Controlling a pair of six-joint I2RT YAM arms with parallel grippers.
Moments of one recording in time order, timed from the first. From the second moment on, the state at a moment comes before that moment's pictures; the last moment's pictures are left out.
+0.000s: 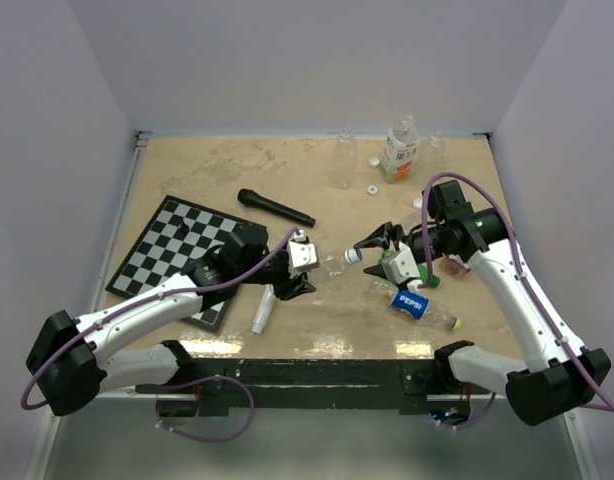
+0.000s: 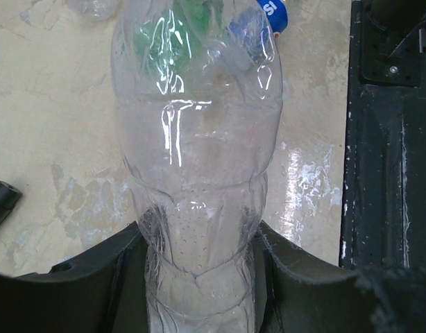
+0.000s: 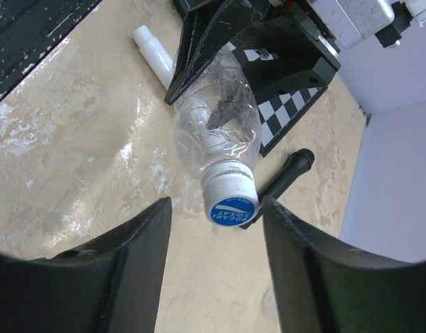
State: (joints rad) left arm -0.81 1.14 0.74 -0.10 0.49 0.29; right arm 0.33 1.16 1.21 -1.20 -1.06 -1.89
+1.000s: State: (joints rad) left arm -0.80 1.13 0.74 -0.10 0.47 0.29; right arm 0.31 0.99 1.05 -0.58 -0.97 -0.17
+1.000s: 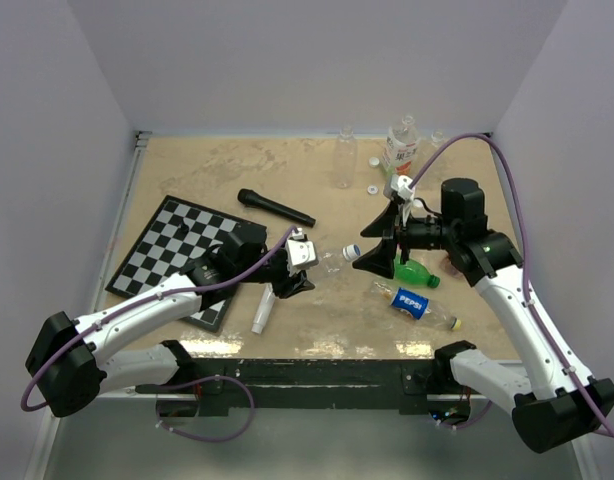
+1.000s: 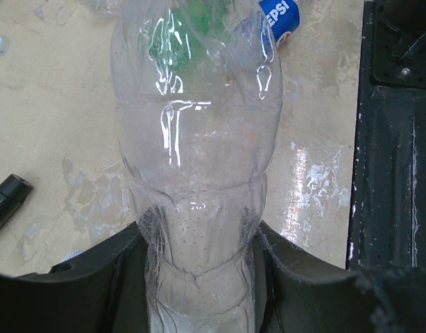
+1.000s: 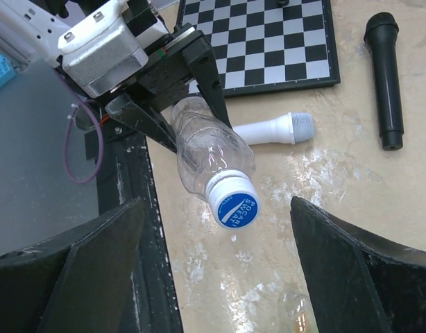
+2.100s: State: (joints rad) left arm -0.80 1.13 0.74 -0.12 0.47 0.29; right arm 0.29 0.98 1.00 -0.45 -0.93 0.07
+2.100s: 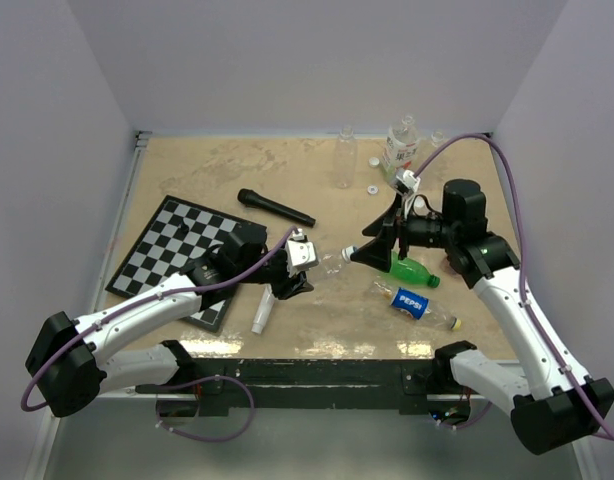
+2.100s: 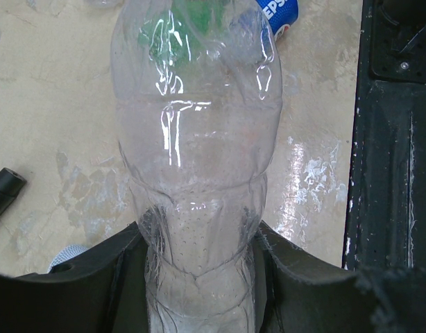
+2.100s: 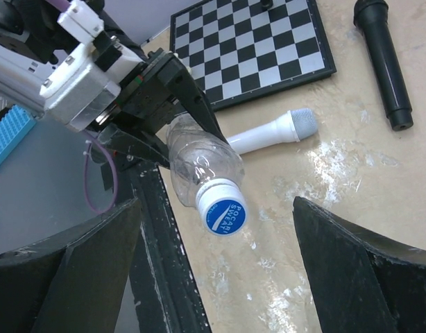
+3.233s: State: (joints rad) left arm -0.80 1.13 0.74 -0.14 0.44 0.27; right arm 0.29 1.08 0.97 -0.49 -1.05 -0.07
